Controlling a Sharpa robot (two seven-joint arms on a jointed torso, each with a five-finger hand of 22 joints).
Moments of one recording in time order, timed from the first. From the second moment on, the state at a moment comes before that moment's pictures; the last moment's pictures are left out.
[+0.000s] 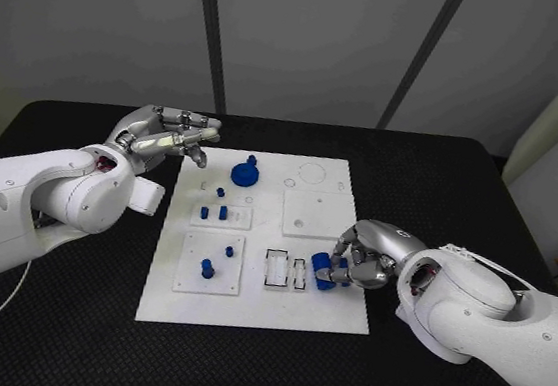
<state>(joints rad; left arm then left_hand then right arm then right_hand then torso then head) 1.08 -0.85 0.10 1.45 -0.16 -0.24 0.32 1.41 -0.13 0.41 0.03 0.09 0.99 0.19 0.16 0.07 1.04 0.12 0.33 0.11 1.17 0.03 0.89 0.43 0.20 1.11 0.13 0.58 0.89 0.96 -1.06 0.04 1.91 -1.54 -0.27 -0.51 1.23 -0.10 -0.14 0.29 0.35 0.95 0.10 0.40 0.26 1.32 0.02 1.17 1.14 1.47 -0.05 1.43 1.28 0.07 1.46 0.06 1.42 1.31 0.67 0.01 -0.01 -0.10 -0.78</state>
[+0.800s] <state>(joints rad) 1.08 -0.85 0.10 1.45 -0.16 -0.24 0.32 1.41 -0.13 0.41 0.03 0.09 0.99 0.19 0.17 0.07 1.04 0.12 0.34 0.11 1.17 0.04 0.89 0.43 0.20 1.11 0.13 0.58 0.89 0.92 -1.00 0.05 1.88 -1.60 -0.26 -0.54 1.25 -0.06 -0.15 0.29 0.39 0.93 0.09 0.44 0.30 1.33 0.01 1.18 1.18 1.47 -0.05 1.44 1.29 0.07 1.46 0.05 1.43 1.31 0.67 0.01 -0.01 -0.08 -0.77</state>
